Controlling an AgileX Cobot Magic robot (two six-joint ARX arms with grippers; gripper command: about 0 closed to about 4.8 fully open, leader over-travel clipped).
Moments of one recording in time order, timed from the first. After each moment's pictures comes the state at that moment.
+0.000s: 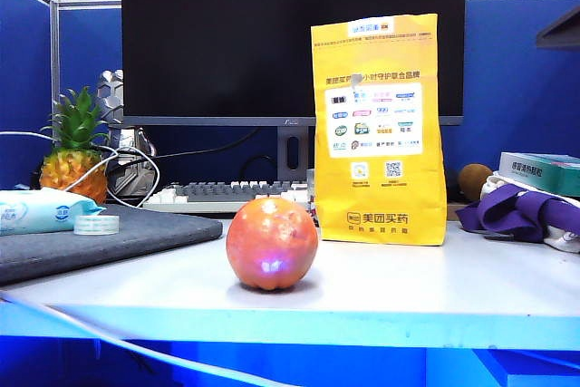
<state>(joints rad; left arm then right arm) -0.56 0.11 0.19 -0.01 -0.11 -0.06 0.25 0.06 0.02 0.07 -0.26 0.26</state>
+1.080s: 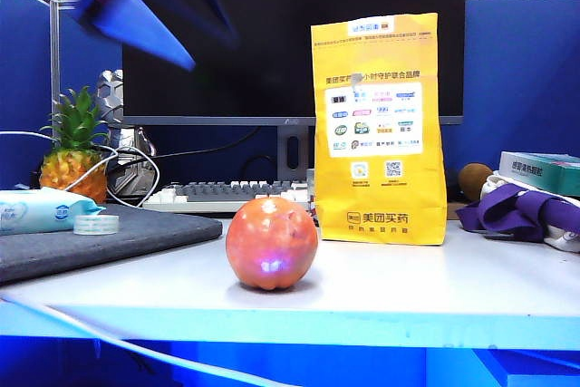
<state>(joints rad) -0.56 1.23 0.96 -0.36 0.30 0.24 0.25 0.07 0.20 0.09 -0.37 0.44</state>
